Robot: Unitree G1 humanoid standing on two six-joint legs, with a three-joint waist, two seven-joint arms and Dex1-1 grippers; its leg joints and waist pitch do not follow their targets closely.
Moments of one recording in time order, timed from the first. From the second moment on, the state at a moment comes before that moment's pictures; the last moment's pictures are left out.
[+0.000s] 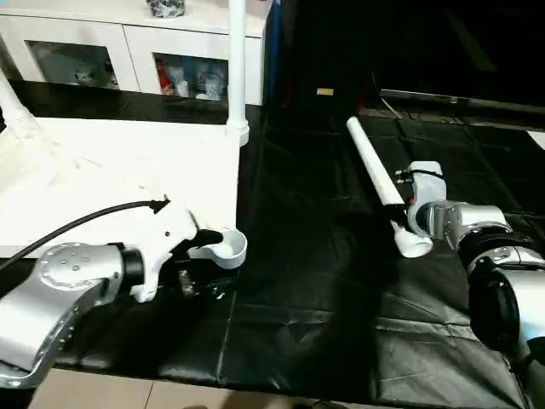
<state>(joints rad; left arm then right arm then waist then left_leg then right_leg) -0.18 0.71 -0.09 -0.42 -0.35 0.72 -0.87 -1.01 -0.37 -0.20 1.35 0.05 0.41 0.27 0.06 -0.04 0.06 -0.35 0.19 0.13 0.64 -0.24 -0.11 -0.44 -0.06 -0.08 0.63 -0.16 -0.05</state>
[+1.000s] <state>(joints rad) -0.74 0.16 0.14 0.00 -0.59 0.76 -0.51 -0.64 -0.09 -0.30 0.29 0.75 0.71 0.80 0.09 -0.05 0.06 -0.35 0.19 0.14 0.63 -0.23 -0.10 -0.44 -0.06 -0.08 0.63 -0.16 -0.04</state>
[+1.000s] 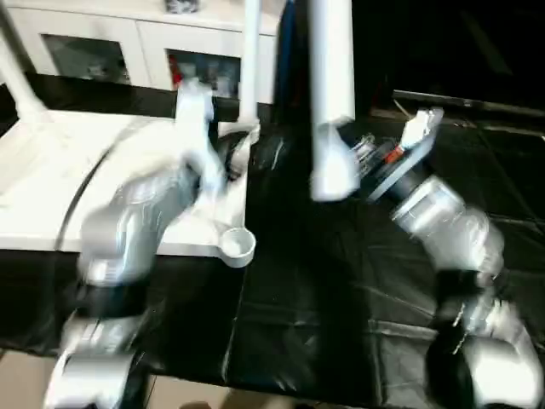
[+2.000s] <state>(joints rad) -0.85 -0.01 0.24 0.05 -0.63 0.82 -0.17 -0.50 -0.06 -0.08 -0.07 0.58 0.64 0.59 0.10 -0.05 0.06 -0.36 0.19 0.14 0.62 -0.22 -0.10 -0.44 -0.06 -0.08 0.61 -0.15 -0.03</state>
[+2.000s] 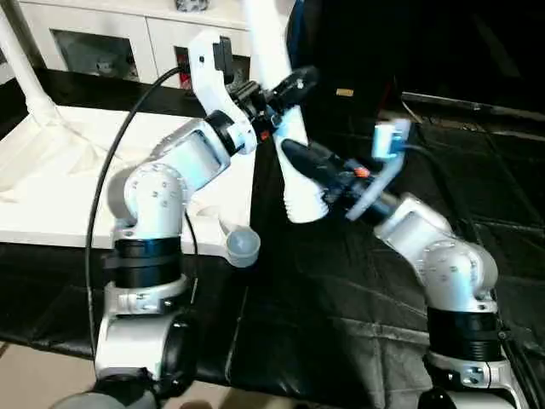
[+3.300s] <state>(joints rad) -0.89 0.22 0.06 0.02 -0.64 0.87 -0.48 -0.63 -0.21 -0.01 -0.05 0.59 0.88 0.63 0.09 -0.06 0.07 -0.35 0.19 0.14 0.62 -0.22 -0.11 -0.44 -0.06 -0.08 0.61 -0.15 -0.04</state>
